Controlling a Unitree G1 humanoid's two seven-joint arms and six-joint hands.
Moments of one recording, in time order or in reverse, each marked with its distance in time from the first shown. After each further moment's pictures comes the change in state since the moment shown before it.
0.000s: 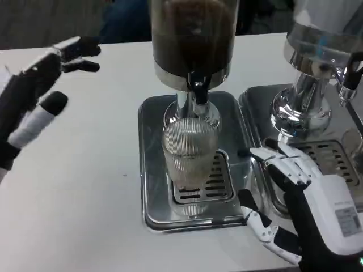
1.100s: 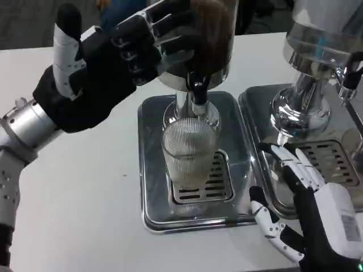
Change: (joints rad) left arm -0.209 -0.166 0.140 -0.292 -0.213 0.922 -0.596; right arm -0.012 0.090 -0.021 0.119 0.105 -0.012 0.000
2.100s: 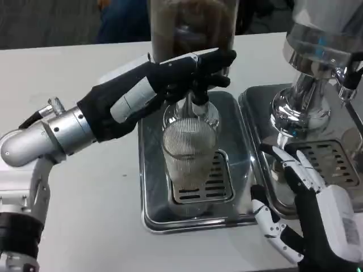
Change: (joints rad) left arm -0.064 -0.074 -0.095 0.203 0.361 -0.407 0.010; right arm 0.014 0.033 0.000 0.000 0.012 -0.006 -0.014
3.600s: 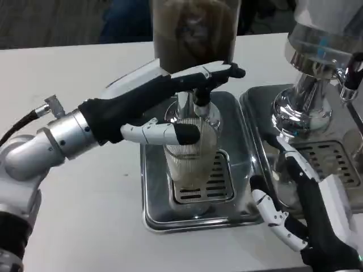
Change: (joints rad) left arm -0.017 0.101 -0.168 0.119 0.229 -0.507 0.282; right arm -0.041 -0.003 -0.024 0.000 0.169 -0.011 0.159
